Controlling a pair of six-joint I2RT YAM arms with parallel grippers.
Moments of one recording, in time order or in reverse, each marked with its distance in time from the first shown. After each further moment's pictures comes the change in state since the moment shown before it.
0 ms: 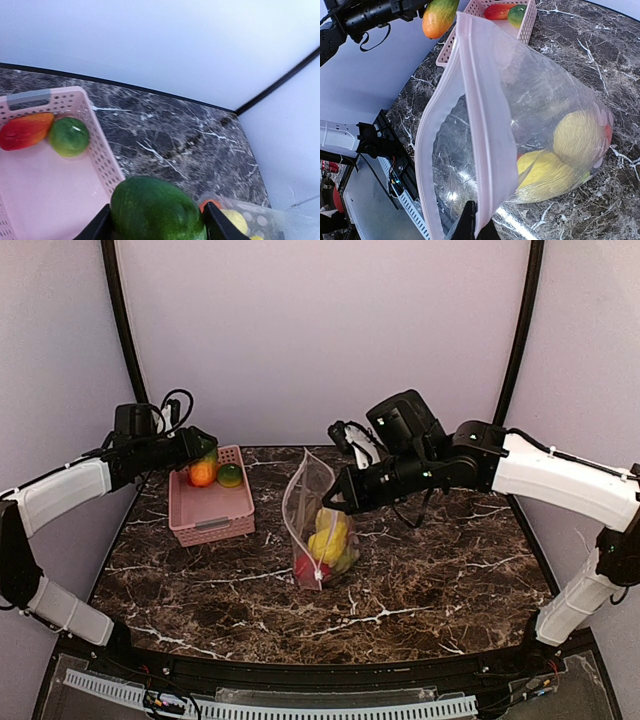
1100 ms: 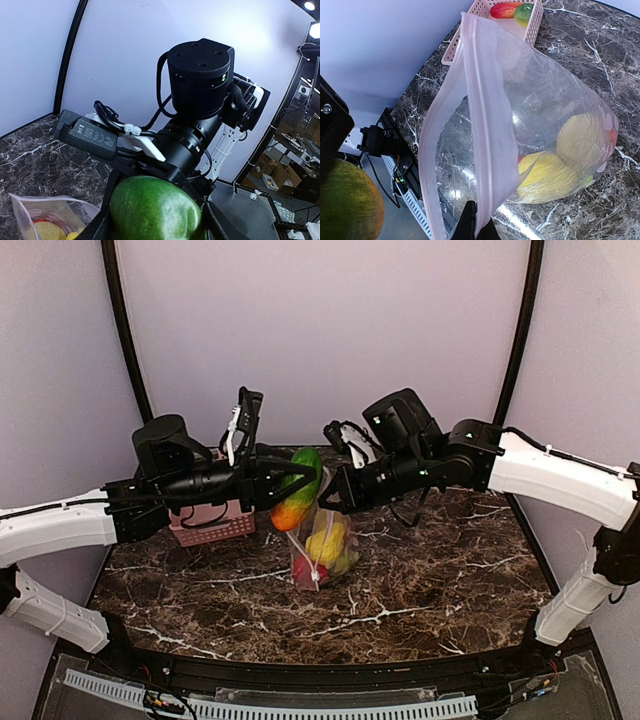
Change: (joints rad) left arm -0.711 -0.165 -0.074 0.379 0.138 0.104; right arm 0.002 0.021 0.023 0.001 -0.027 0.002
